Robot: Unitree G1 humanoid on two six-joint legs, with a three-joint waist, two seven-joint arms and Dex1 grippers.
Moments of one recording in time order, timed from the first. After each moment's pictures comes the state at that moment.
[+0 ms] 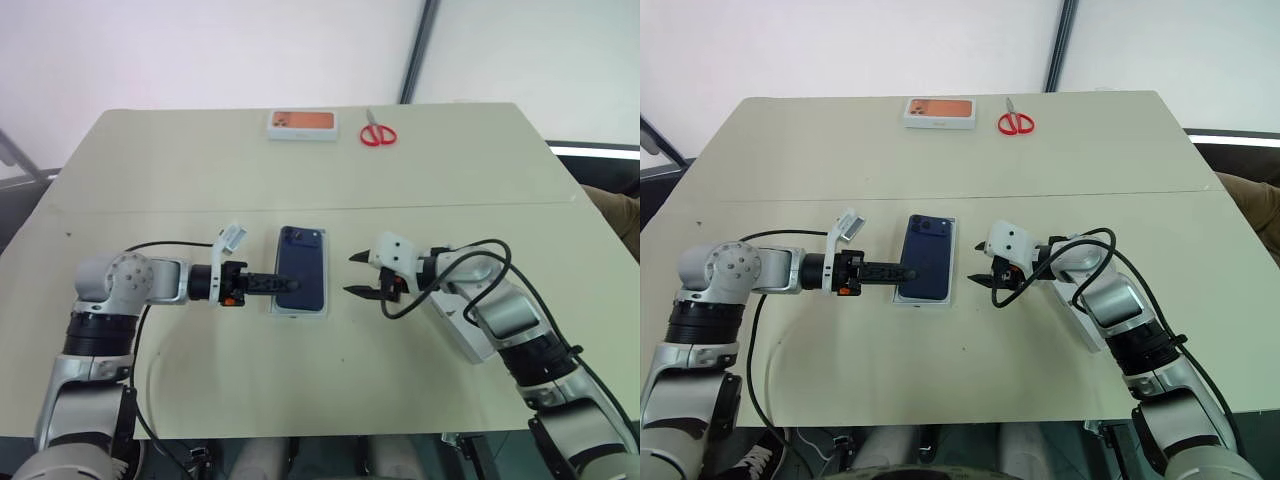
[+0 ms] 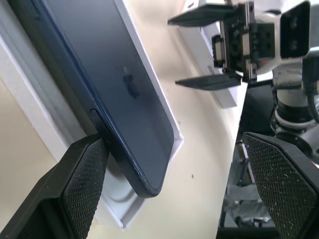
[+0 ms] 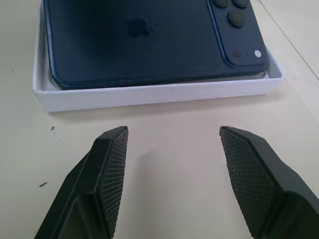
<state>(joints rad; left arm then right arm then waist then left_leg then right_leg) -0.59 0.60 0.05 0.10 -0.86 1.43 -0.83 -0.51 -0.57 0.28 -0.01 0.05 0.32 1.01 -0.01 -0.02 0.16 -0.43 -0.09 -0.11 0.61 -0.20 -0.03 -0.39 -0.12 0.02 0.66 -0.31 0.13</state>
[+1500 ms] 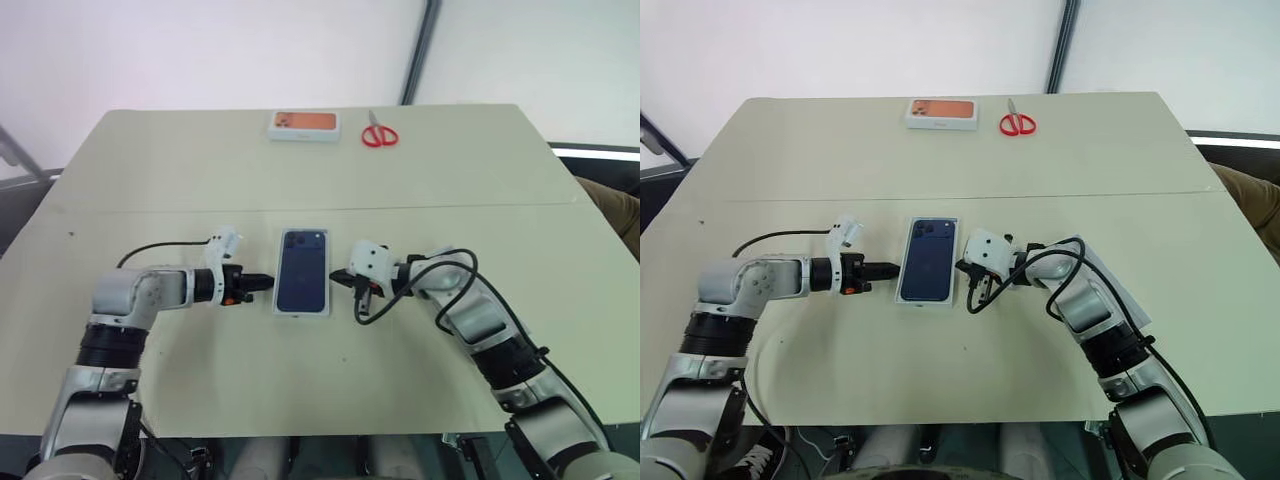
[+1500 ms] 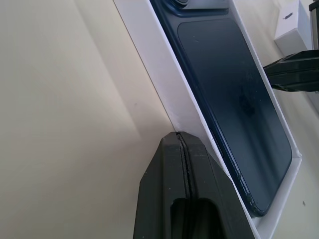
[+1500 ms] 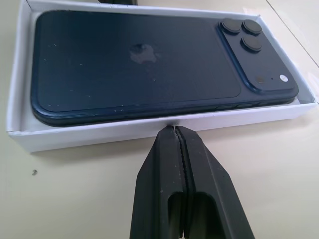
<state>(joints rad) -0.53 0.55 -0.01 0.13 -0.63 1.15 -0.75 -0.50 -0.47 0.34 0.04 -0.04 0.30 0.91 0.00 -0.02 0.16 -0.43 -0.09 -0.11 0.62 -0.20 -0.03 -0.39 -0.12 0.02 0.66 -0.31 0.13</state>
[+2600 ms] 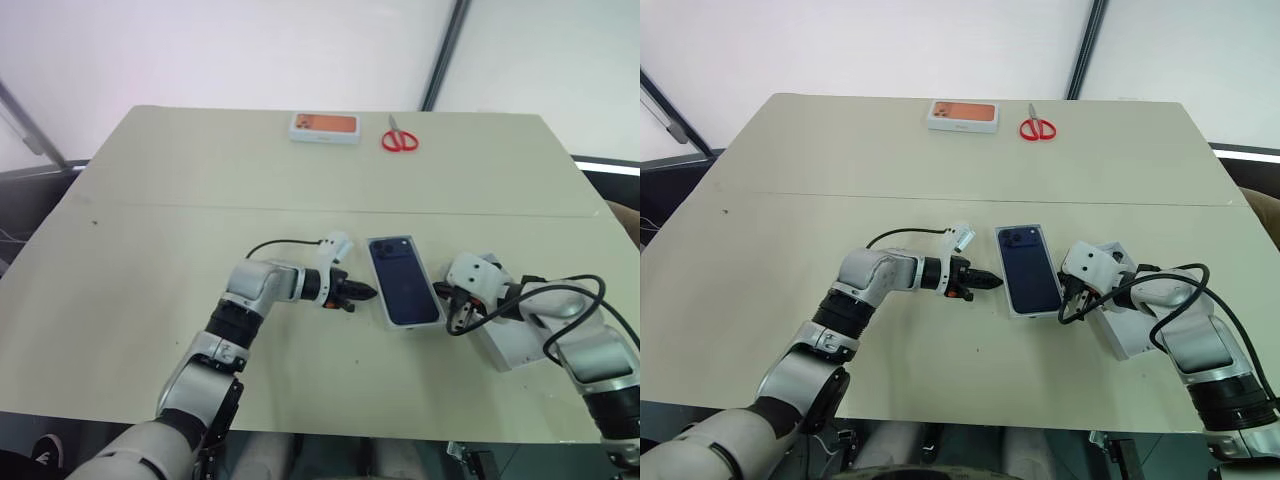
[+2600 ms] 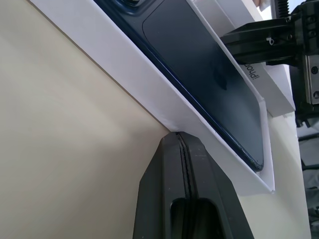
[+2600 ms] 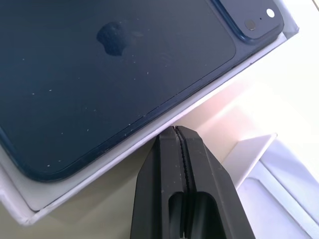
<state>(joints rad) -0.74 0.07 -0.23 0.40 -0.39 0.99 -0.82 -0.18 -0.82 0.02 -0.13 -0.01 0.36 0.94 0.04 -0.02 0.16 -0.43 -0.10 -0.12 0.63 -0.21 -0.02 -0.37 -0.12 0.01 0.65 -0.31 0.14</state>
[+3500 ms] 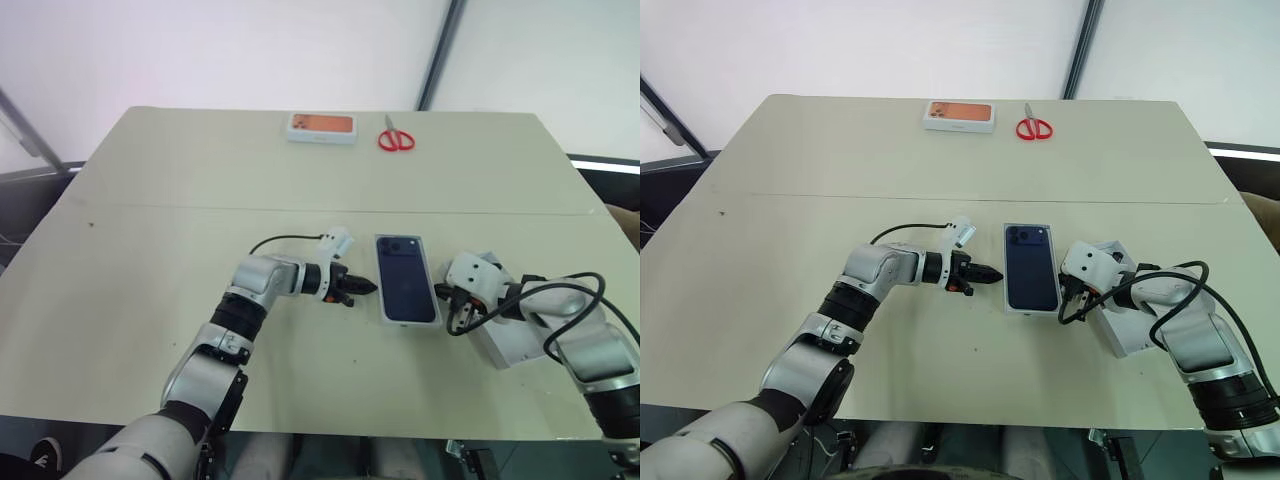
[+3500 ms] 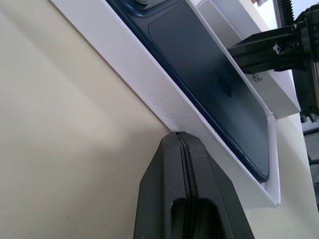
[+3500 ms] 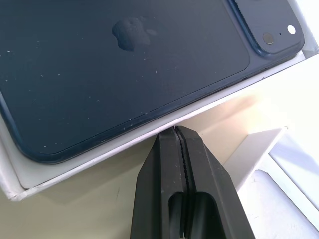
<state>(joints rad) -0.79 0.07 -0.21 0.49 -0.33 0.91 -0.88 -0.19 -0.83 0.04 -0.16 -0.01 0.42 0.97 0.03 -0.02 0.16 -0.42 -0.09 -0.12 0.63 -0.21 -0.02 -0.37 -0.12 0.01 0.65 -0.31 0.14</state>
